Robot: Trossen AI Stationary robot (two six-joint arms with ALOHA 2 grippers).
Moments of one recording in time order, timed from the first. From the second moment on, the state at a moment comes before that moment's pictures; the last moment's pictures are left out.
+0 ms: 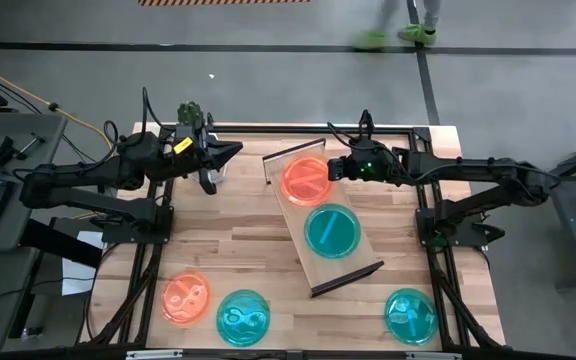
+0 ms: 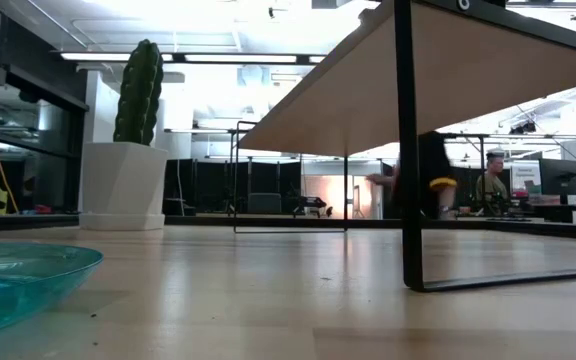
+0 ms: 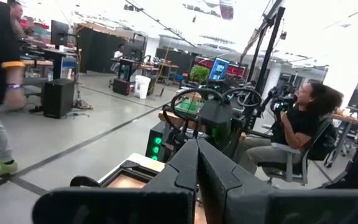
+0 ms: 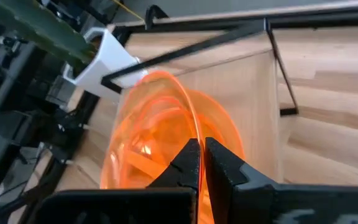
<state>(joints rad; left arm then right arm) 0.08 0.86 0.90 0.11 -0.22 -0.18 -0.21 1.23 0.94 -0.32 0.24 0.97</state>
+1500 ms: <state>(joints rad) -0.33 1.03 0.90 -0.39 -0.03 -0.79 -0.28 0.83 0.93 -0.54 0.13 0.68</state>
